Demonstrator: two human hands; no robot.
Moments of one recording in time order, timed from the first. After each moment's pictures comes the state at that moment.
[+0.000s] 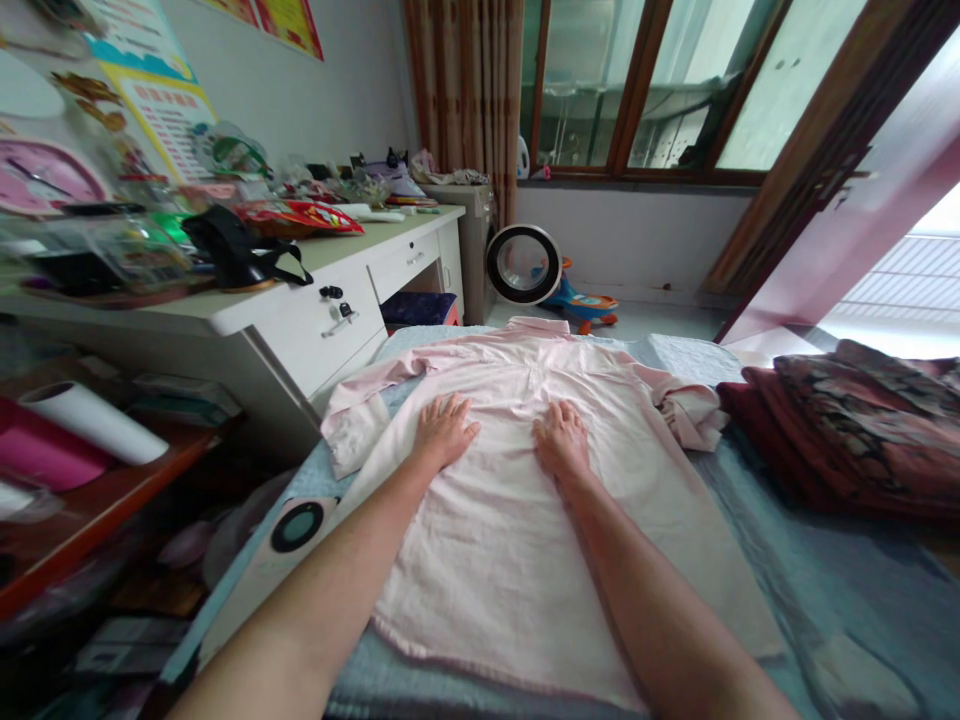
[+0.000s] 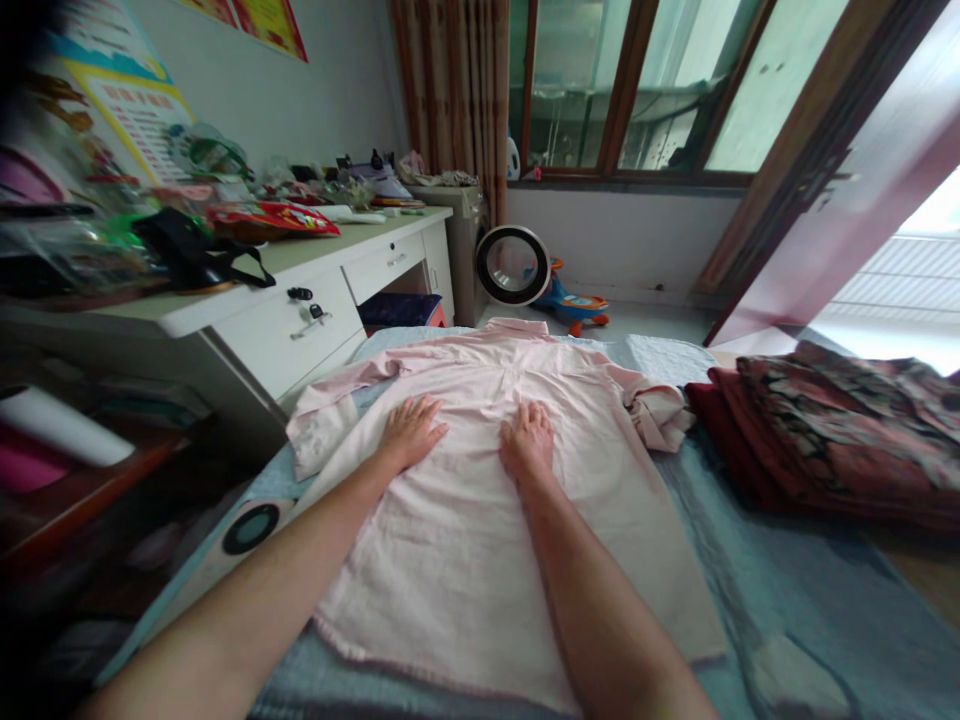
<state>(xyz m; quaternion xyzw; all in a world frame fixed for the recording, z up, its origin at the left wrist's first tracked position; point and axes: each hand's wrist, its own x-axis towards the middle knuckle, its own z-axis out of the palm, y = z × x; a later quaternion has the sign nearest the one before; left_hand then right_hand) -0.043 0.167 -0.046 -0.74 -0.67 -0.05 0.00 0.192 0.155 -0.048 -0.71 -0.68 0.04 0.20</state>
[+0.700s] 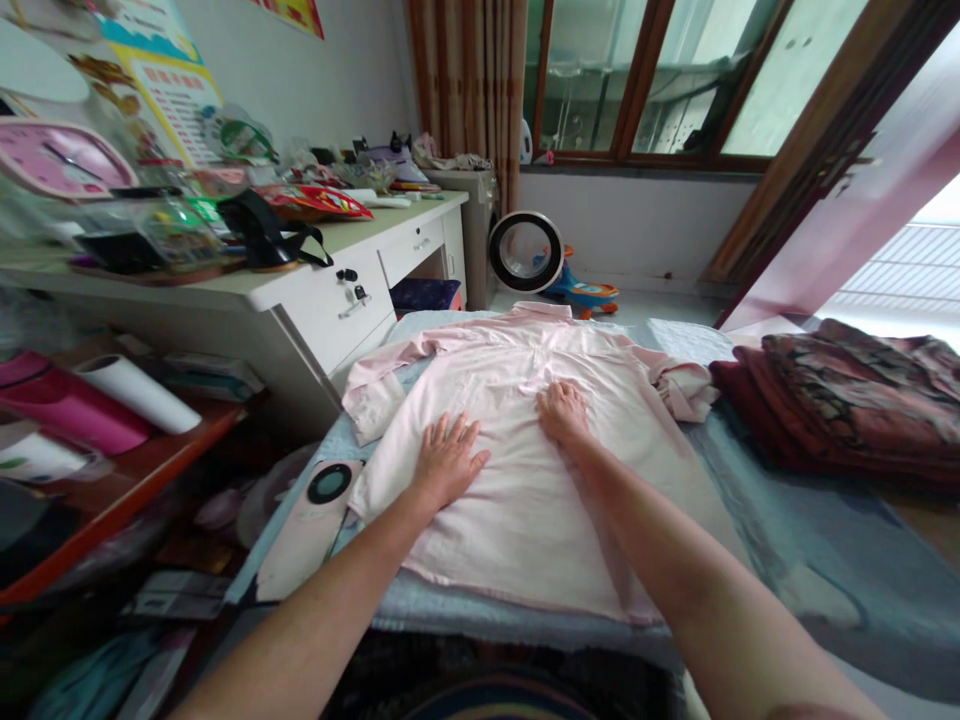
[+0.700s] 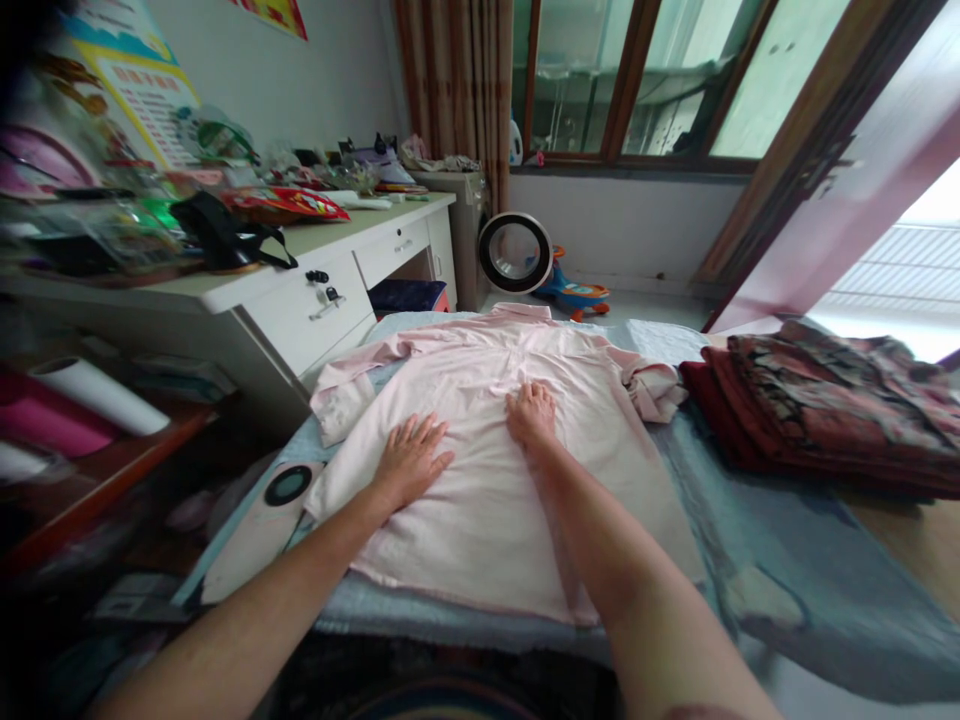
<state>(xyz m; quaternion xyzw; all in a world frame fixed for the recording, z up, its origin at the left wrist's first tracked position) -0.041 0.056 -0.043 -0.78 -0.63 -0.06 0.02 0.194 0.162 -0.046 -0.69 -0.70 0.05 0.18</state>
